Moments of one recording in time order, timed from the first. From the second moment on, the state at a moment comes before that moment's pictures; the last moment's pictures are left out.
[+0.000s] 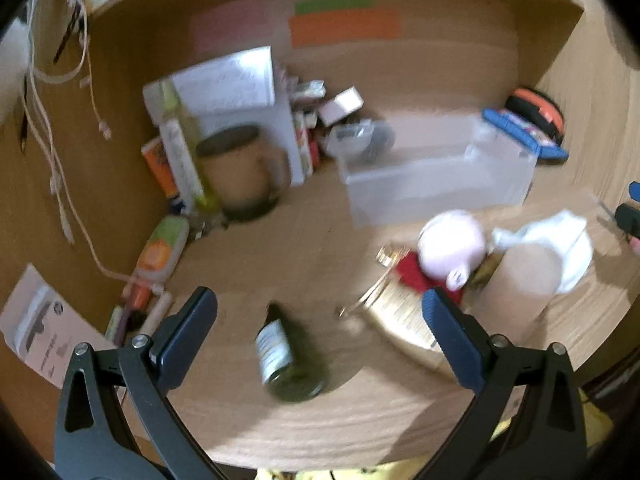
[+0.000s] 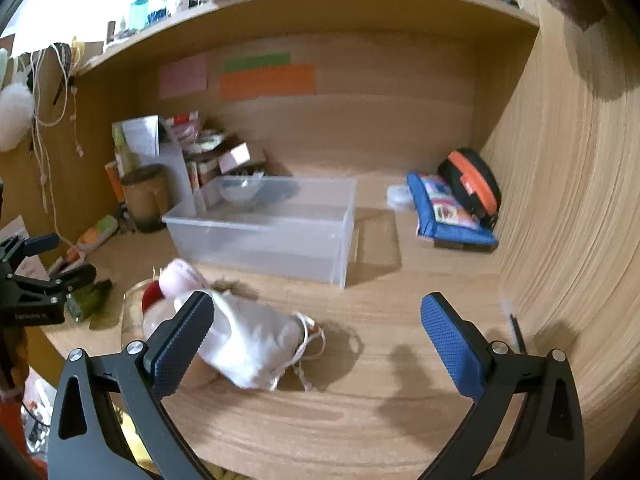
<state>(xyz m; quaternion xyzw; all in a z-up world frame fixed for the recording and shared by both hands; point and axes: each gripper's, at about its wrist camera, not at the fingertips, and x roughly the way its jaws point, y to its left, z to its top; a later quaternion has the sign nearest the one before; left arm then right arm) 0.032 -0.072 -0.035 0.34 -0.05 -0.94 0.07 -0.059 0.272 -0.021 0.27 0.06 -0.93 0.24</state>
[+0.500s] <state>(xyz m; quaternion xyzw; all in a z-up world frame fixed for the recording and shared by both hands) 0.016 -0.113 -0.092 0.42 0.02 -0.90 0.07 -0.083 0.246 -0.083 0.37 0.07 -0.88 0.28</state>
